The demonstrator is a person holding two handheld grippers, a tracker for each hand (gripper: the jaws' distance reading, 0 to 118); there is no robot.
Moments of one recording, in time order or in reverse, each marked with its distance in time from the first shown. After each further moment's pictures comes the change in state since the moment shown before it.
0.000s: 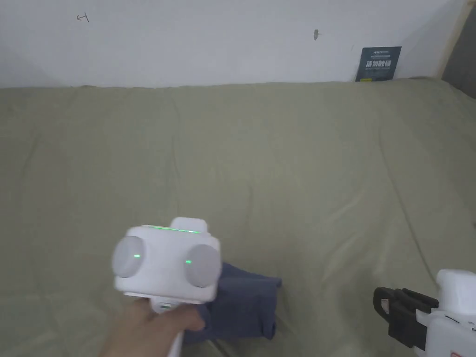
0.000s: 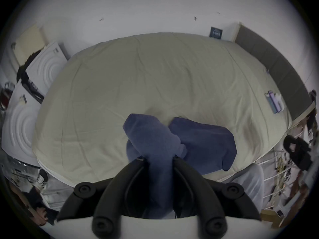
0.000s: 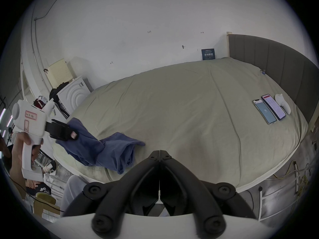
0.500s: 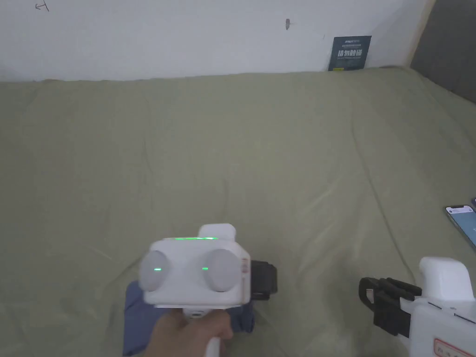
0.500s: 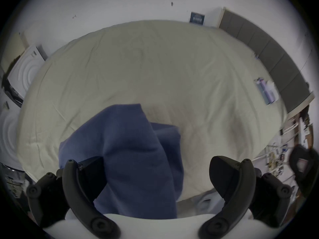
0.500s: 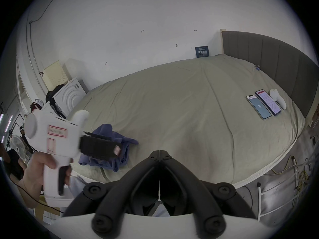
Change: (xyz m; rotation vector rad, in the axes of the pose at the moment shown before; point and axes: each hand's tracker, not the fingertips) left arm 0.022 -0.001 0.016 0.009 -0.337 0.075; right arm 0.007 0.002 0.006 -0.010 -0.028 -0.021
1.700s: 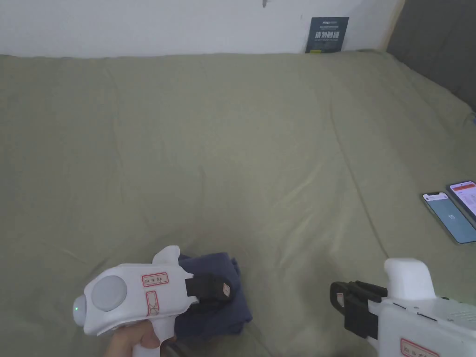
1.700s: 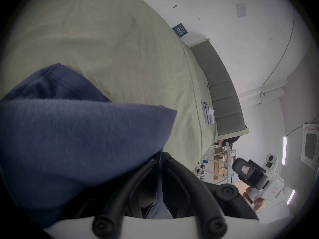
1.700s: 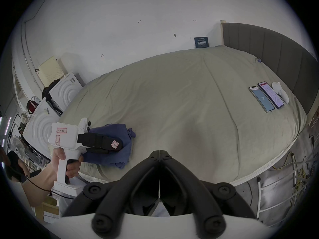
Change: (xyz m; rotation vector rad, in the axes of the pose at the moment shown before) left arm -0.099 -0.015 -0.121 -0.091 -0.606 0.289; right arm -0.008 -0.005 -0.028 -0.090 -0.007 0.004
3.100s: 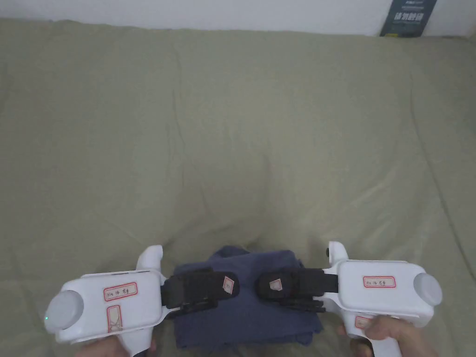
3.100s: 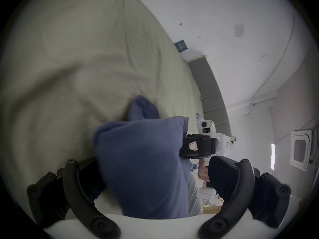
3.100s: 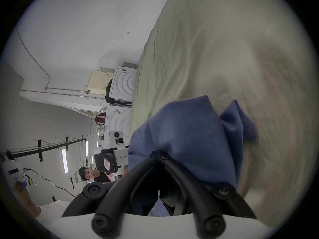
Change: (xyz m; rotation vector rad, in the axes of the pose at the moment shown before) left arm -0.098 0.015 0.074 0.084 -0.170 -0.001; right arm -0.017 0.013 -0.235 -0.451 0.848 -0.436
